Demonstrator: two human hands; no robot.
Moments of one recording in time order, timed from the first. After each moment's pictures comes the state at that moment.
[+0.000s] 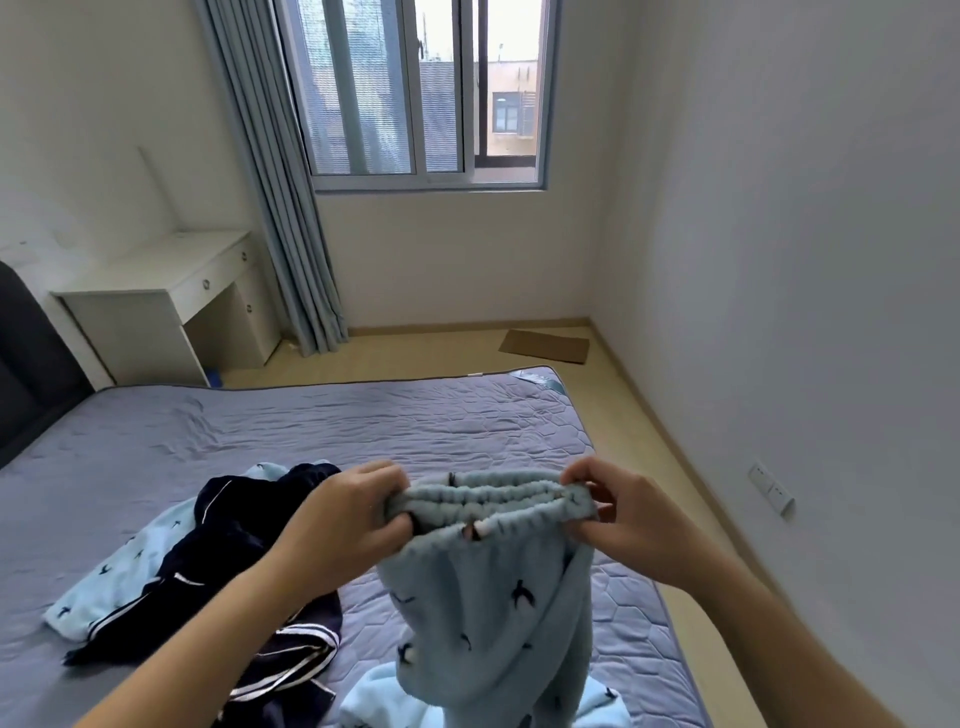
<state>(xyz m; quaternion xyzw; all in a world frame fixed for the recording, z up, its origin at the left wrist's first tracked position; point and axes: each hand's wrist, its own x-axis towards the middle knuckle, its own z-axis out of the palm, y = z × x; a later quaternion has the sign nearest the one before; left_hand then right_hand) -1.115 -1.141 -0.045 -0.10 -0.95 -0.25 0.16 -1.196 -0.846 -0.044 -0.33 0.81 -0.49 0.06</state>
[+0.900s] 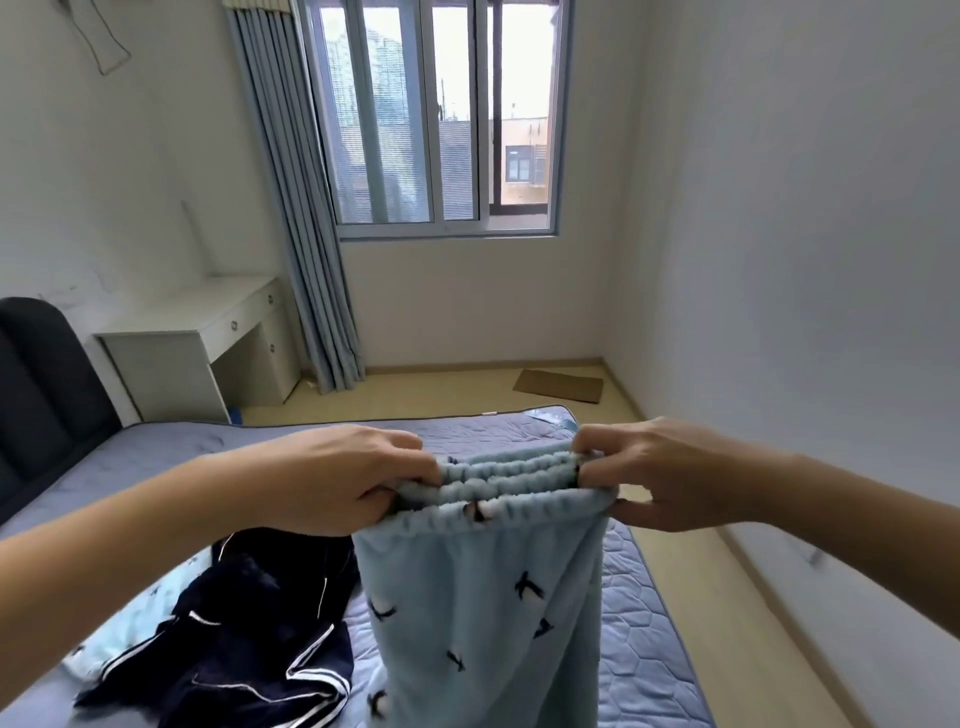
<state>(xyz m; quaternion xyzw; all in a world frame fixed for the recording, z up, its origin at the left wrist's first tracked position) -1.107 -1.152 0.079 -0.28 -0.96 0.01 0.01 -1.223 -0.839 0.058 -0.64 0.75 0.00 -0.14</state>
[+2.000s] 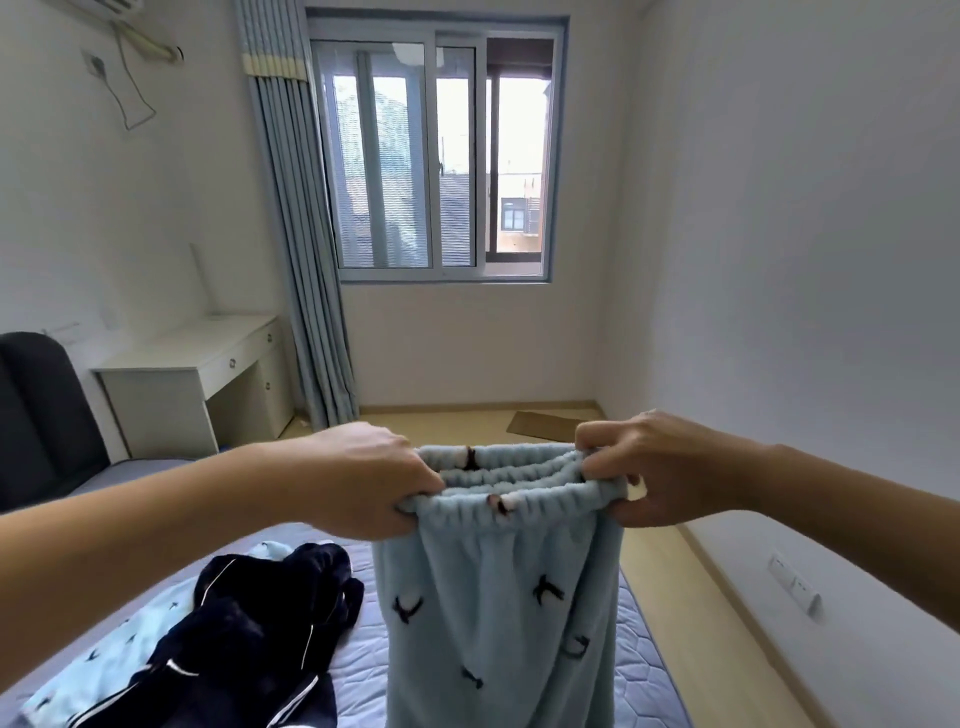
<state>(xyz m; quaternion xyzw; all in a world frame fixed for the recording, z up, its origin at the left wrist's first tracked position) -1.105 -1.125 0.115 -0.24 -0.95 0.18 -0.02 -1.218 -0.839 0.102 -0.62 0.77 0.02 -0.15</state>
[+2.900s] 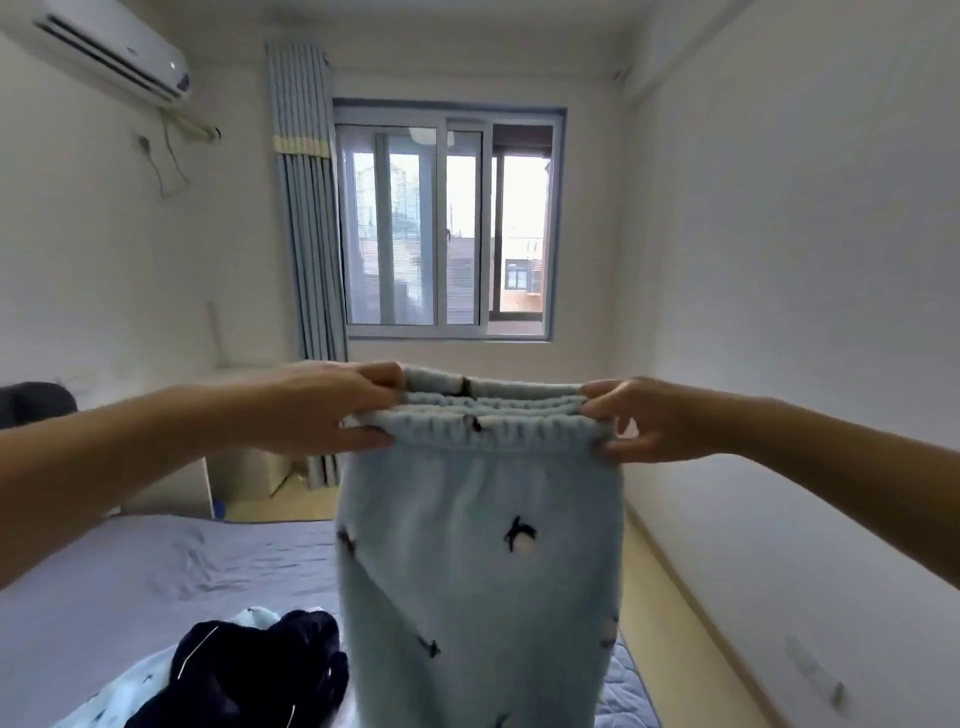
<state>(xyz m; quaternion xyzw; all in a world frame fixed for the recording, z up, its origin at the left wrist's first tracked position) -1.123 -1.180 0.198 -0.29 -0.94 0.08 0.17 -1.252 -0.844 0.185 -0.59 0.79 -0.13 -0.07</state>
